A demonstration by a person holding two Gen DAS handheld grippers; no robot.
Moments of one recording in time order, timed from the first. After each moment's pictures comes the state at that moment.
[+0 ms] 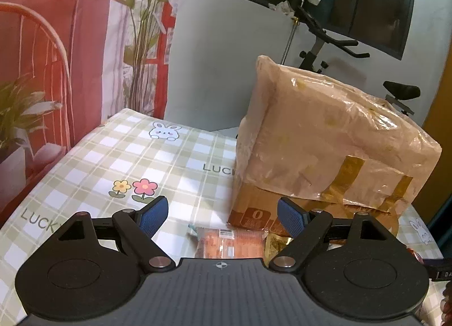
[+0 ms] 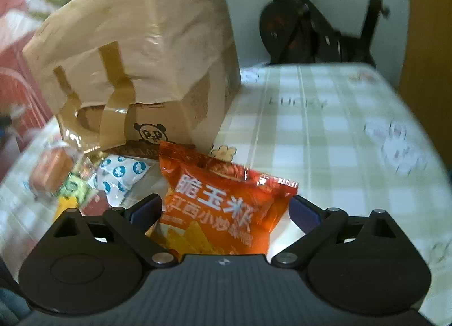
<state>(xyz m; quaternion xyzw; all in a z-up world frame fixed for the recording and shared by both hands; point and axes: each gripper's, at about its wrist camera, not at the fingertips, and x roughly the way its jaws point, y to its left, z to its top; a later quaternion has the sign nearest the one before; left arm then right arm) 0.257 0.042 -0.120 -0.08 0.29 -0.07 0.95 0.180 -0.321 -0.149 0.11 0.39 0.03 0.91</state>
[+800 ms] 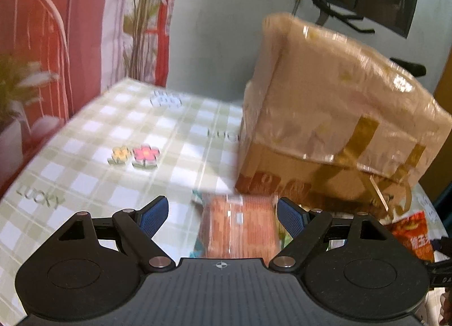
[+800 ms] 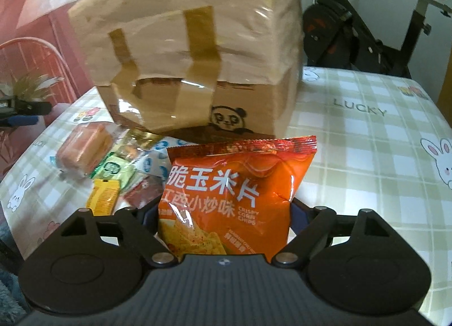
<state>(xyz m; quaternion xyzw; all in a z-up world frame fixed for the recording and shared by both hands) 0.261 0.042 -0.151 -0.08 0.35 -0.07 0.93 0.187 -0.252 -0.152 0.05 0.39 0.10 0.92</state>
